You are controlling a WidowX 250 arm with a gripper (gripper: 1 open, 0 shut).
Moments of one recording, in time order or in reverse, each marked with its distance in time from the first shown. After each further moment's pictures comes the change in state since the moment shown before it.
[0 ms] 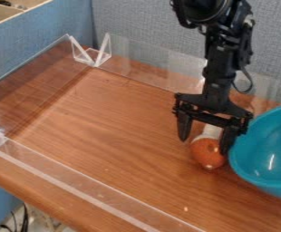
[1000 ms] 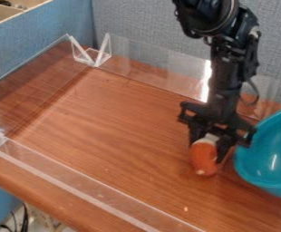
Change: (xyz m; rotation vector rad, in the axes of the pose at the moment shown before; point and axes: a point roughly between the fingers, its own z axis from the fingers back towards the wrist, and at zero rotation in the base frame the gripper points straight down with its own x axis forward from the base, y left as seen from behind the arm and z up) arm -0.017 -0.007 -0.006 0.015 0.036 -0.136
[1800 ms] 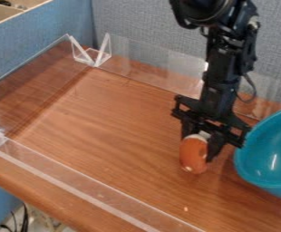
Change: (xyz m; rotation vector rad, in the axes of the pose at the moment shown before) arm -0.012 0.013 0.015 0.001 0.014 -0.071
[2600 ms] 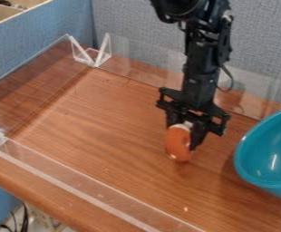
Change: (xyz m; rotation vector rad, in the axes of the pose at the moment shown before) arm 0.010 0.016 -0.003 -0.005 -0.014 -0.016
